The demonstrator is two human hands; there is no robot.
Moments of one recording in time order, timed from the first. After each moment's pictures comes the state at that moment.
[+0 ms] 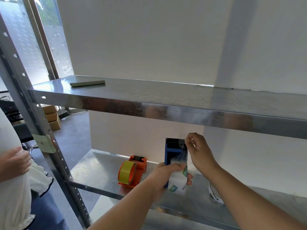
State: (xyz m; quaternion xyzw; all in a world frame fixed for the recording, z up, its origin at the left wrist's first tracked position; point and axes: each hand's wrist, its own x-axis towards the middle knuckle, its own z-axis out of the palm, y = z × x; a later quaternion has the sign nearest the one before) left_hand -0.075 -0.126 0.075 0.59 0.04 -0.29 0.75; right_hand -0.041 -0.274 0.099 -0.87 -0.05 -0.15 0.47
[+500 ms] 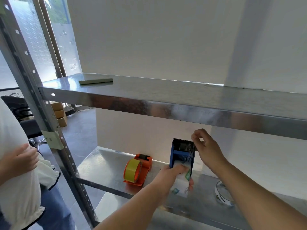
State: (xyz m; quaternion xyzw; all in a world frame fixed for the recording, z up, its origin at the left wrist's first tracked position) left_hand -0.086 -0.121 0.078 0.62 0.07 -0.26 0.74; right_hand -0.026 -0.278 0.102 -0.87 -0.05 -0.15 0.47
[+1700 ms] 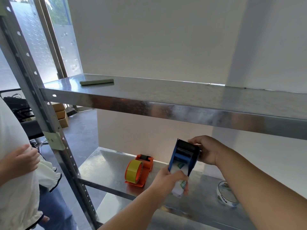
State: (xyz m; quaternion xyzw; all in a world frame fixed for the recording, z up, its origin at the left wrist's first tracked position) left_hand -0.092 -0.112 0.075 0.69 0.04 -0.23 0.69; right_hand -0.003 -0.274 0.120 -0.65 0.21 0.16 0.71
